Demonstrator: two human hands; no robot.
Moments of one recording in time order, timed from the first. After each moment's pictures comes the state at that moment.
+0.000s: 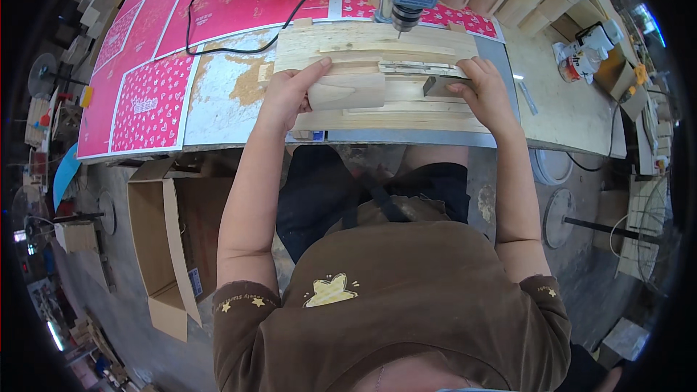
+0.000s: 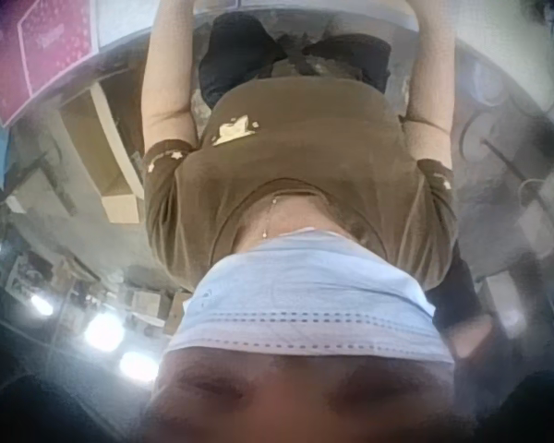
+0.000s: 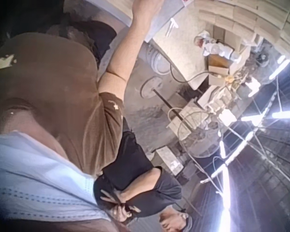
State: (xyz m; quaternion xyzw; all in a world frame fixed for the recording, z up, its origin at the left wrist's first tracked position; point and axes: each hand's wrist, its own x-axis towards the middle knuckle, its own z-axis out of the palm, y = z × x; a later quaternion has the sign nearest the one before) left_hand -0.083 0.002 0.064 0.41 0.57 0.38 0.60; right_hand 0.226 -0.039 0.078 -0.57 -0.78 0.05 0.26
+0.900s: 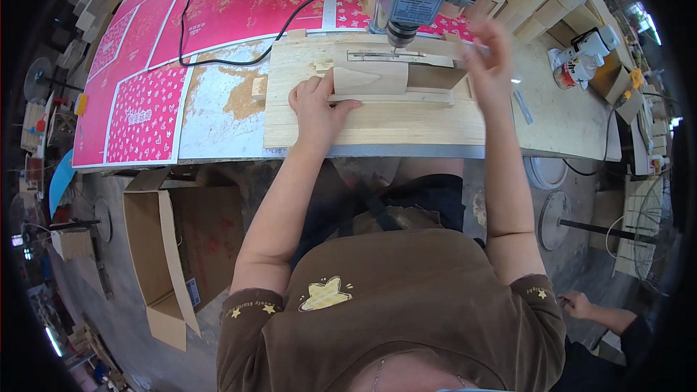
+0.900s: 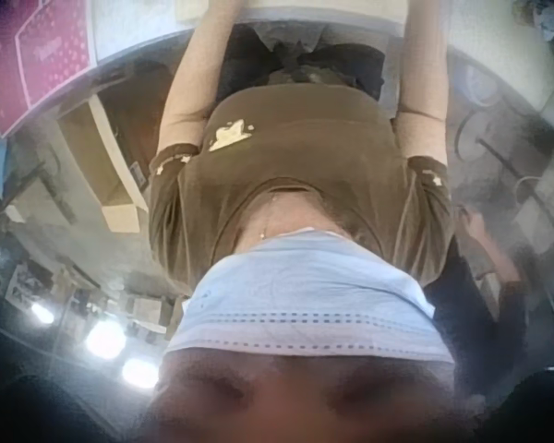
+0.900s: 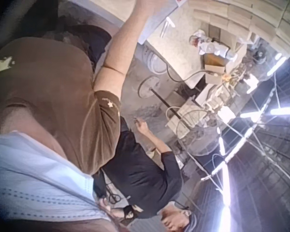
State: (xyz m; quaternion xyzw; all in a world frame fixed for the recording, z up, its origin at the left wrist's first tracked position) left_hand -0.045 0.004 -0.006 0.74 0.55 0.38 0.10; right_hand 0.206 0.007 0.097 -0.44 -0.64 0.13 0.61
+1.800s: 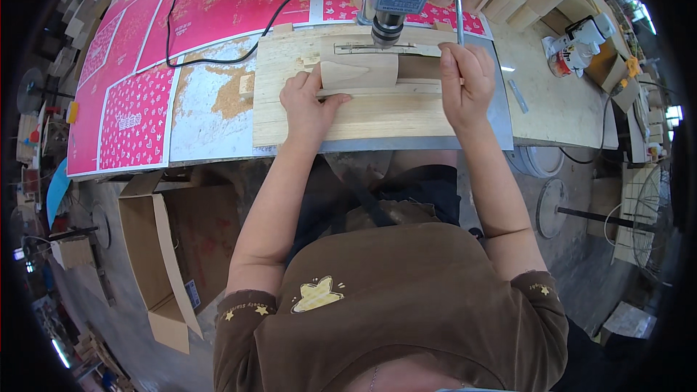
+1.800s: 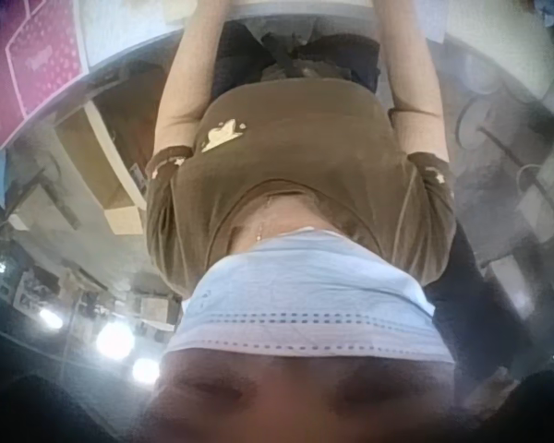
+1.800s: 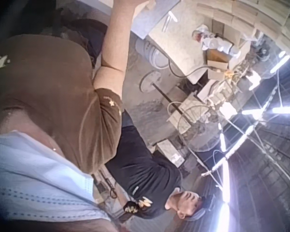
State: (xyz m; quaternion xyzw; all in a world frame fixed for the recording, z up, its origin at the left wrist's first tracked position) left_hand -0.044 0.007 -0.008 0.74 0.53 0.41 0.10; right_hand 0.185 -0.021 0.089 -0.44 -0.70 -0.16 0.54
